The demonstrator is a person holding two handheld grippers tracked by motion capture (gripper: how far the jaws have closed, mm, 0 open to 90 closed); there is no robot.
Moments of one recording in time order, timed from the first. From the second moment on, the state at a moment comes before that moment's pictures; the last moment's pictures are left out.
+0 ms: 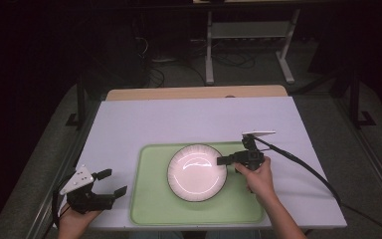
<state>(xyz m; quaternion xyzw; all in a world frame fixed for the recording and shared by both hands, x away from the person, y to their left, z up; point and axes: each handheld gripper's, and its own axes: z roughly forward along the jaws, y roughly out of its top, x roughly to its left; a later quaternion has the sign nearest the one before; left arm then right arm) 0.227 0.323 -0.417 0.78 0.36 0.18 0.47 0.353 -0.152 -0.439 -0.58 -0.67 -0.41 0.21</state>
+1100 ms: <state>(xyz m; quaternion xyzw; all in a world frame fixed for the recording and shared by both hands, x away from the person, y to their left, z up) 0.227 0.322 -0.418 0.78 0.36 0.18 0.47 0.342 -0.155 -0.451 -0.59 -0.69 -0.39 0.18</state>
